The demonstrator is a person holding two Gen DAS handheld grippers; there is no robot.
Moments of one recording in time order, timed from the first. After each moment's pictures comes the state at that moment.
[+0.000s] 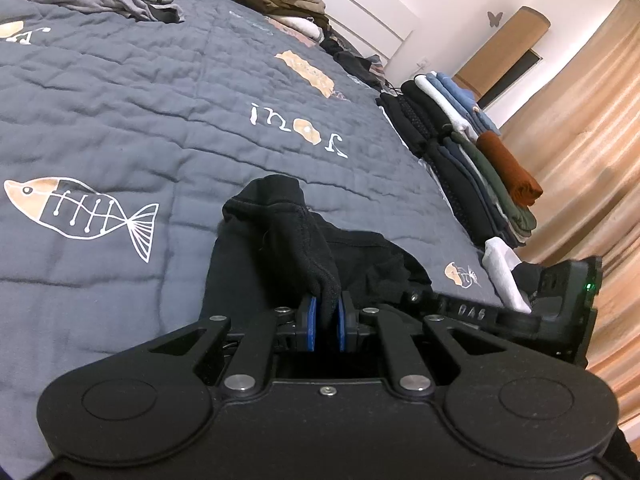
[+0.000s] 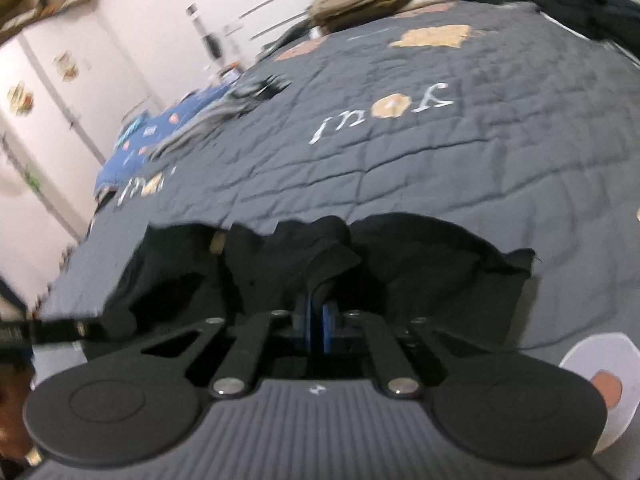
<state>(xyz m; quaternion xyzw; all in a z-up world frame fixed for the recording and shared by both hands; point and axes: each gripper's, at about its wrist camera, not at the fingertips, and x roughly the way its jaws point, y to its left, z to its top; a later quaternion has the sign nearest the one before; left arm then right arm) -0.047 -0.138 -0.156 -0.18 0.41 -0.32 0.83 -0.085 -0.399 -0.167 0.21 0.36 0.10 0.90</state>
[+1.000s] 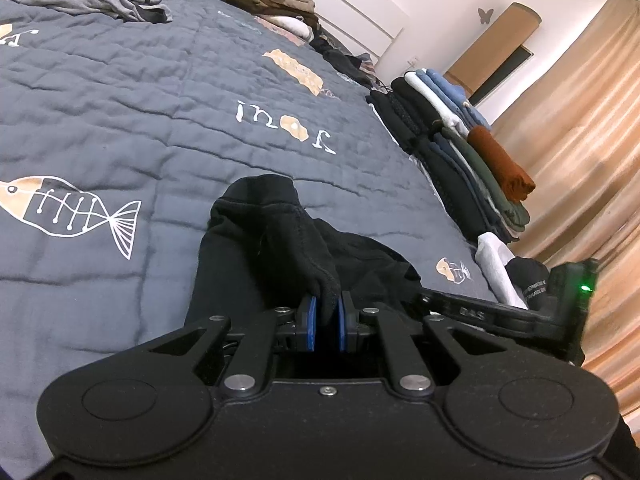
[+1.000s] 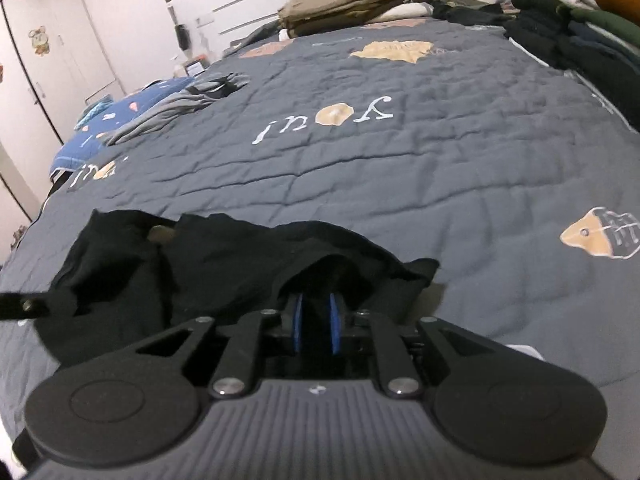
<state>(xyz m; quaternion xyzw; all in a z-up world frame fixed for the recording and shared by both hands) -0.050 -0.147 -0.159 -0.18 0.40 -0.34 0.83 -0.090 -0.420 -0.176 0.13 0.37 0.05 0.92</state>
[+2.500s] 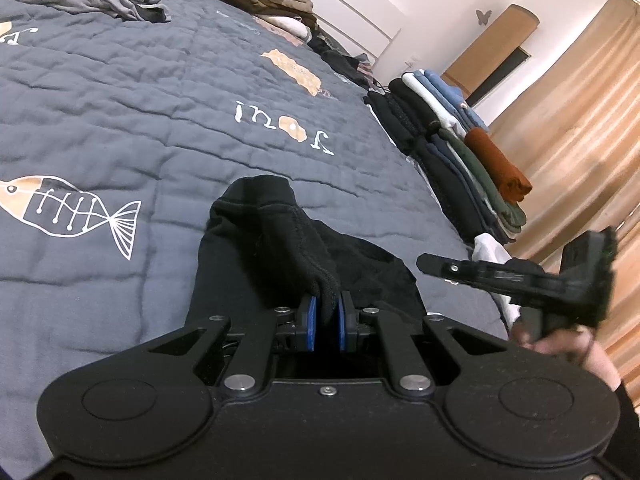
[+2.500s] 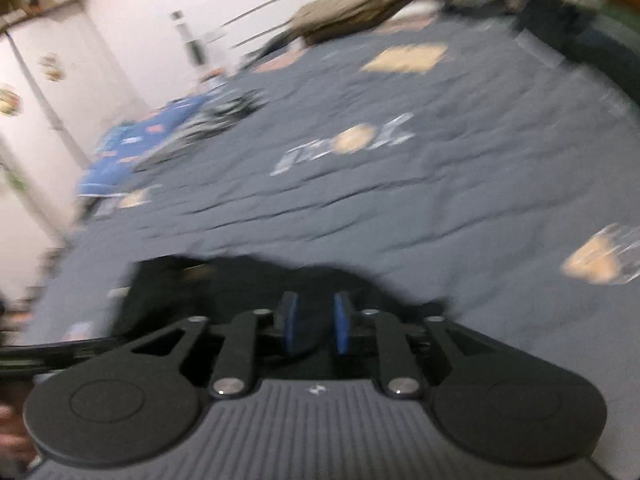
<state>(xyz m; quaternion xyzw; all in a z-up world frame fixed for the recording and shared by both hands) -0.051 -0.146 -0.158 -0.18 0.40 -0.34 0.83 -0.090 -0.436 -0.138 0.20 0.38 0.11 0.90</state>
